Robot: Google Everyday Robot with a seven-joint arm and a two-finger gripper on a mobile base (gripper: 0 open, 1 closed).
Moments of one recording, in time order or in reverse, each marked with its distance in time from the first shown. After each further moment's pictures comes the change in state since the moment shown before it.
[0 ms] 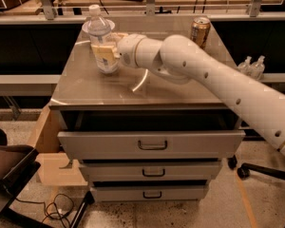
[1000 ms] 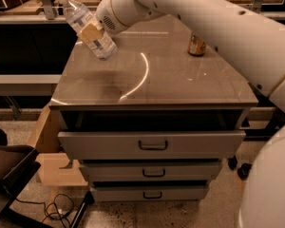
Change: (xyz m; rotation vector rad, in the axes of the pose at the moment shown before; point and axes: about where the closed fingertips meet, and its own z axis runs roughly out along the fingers) arm -0.055 0.026 0.006 -0.099 0.426 -0.206
